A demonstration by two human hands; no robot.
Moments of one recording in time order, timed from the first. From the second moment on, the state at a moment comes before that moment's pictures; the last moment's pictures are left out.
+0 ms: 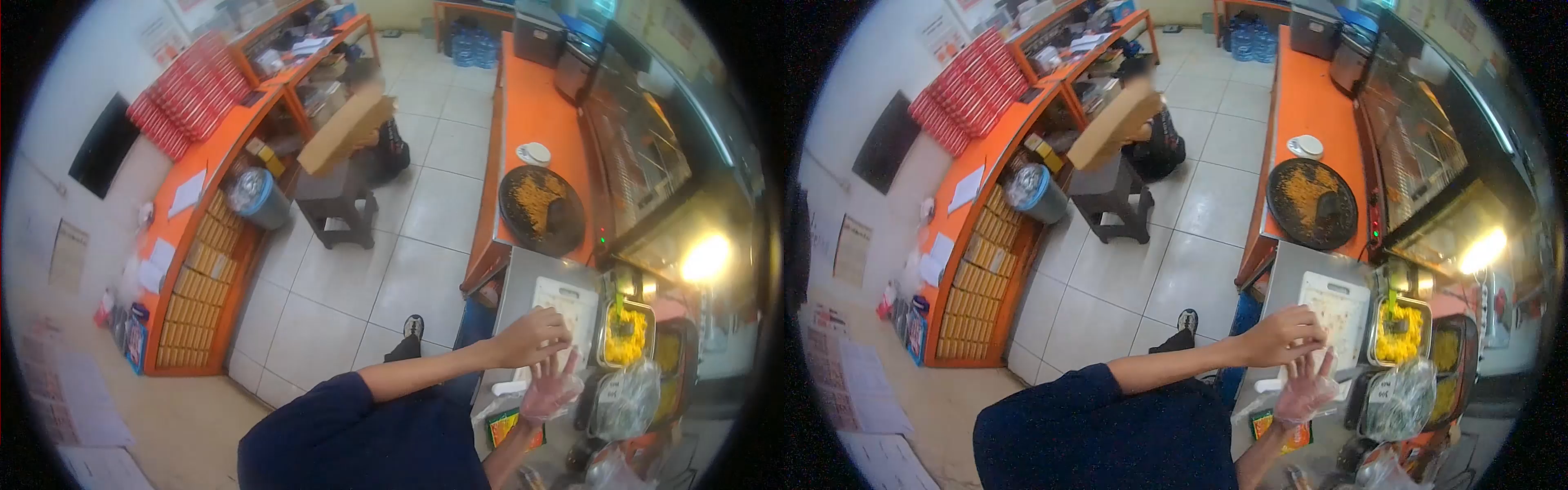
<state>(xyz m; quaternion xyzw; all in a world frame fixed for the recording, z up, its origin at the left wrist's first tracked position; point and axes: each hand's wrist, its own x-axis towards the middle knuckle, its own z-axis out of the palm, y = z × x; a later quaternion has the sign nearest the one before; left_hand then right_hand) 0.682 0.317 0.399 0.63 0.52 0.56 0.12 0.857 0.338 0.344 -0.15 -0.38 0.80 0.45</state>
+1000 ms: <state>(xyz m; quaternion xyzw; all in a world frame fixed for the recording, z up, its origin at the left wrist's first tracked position) 0.174 0.188 0.138 0.27 0.84 0.46 0.01 0.597 0.294 0.313 -0.28 -0.41 0.82 0.29</state>
